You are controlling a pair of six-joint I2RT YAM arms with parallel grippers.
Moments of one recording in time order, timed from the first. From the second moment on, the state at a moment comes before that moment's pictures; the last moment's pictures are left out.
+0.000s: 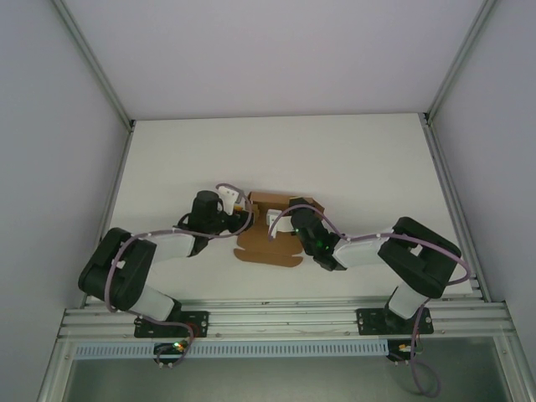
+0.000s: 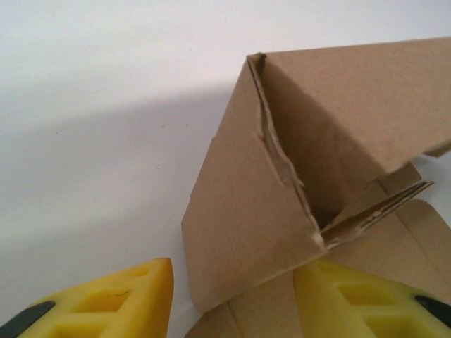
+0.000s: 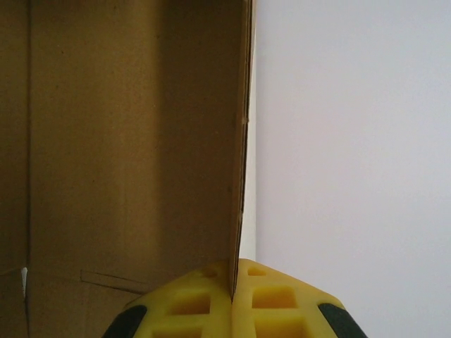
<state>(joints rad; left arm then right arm) -0.50 1.50 0.49 0.43 0.33 -0.19 0.86 1.64 0.59 0.67 0.64 -1.24</state>
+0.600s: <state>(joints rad) -0.60 1.64 0.51 0.65 0.13 -0.17 0.86 1.59 0.66 0.43 0.62 -1.07</state>
